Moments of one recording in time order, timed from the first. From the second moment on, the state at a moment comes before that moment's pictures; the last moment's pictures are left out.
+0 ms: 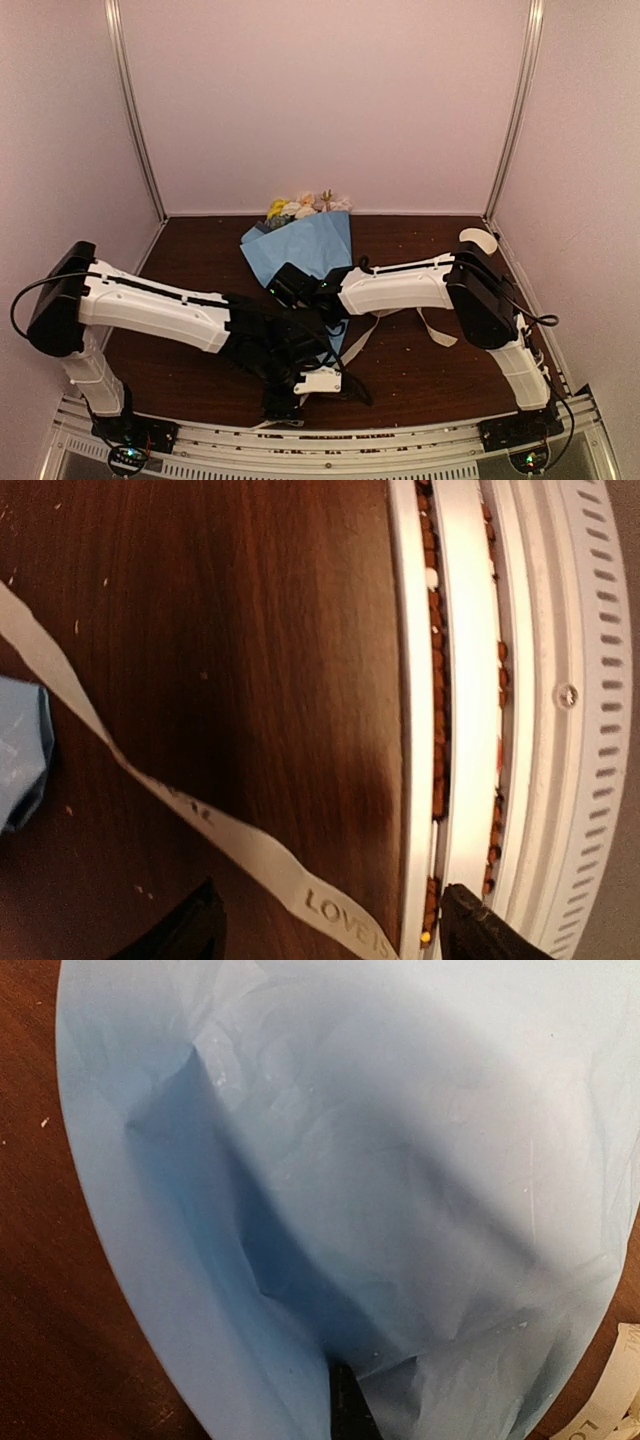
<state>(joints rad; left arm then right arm) -1.30 1.67 1.08 -0.70 0.14 0.31 1.07 2.30 1.77 -0.51 0.47 0.30</state>
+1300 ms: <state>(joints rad) -0.93 1.62 0.87 -0.57 -0.07 -0.06 1.01 2.19 1.75 -0.57 0.40 0.24</state>
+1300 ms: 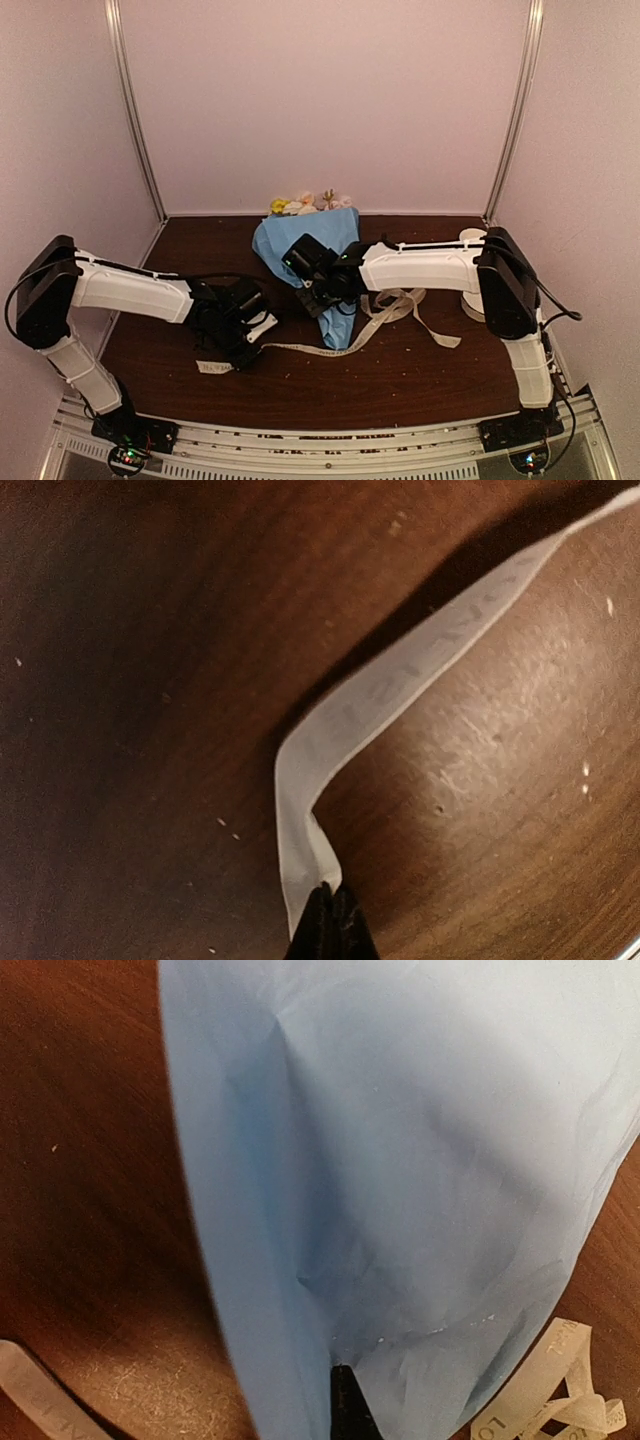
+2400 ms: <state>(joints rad) -0.11 1.18 1.39 -0.28 -0.04 -0.13 1.00 2.20 1.76 -0.61 0.22 0.27</state>
